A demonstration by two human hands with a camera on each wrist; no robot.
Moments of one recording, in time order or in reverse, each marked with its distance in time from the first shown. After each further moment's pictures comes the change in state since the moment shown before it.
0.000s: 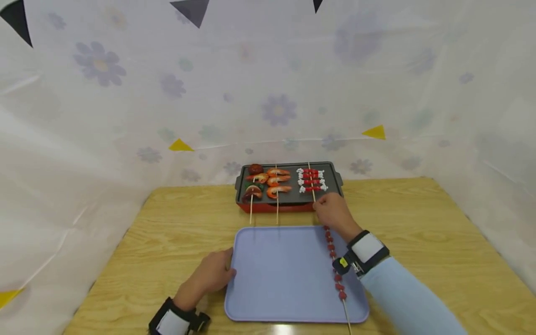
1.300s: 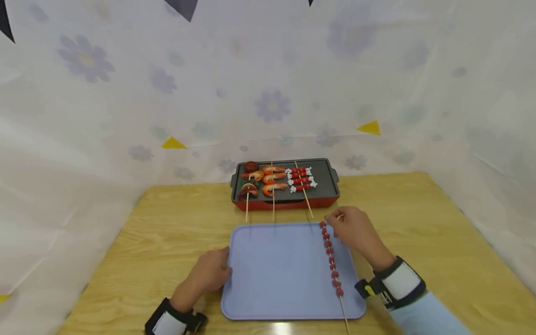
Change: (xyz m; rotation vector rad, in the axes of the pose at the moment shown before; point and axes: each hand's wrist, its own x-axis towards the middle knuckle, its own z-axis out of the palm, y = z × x) left_hand -0.001 0.003 -0.001 0.042 0.047 0.030; right_hand -0.064 0.021 -0.024 -0.080 -0.004 -0.083
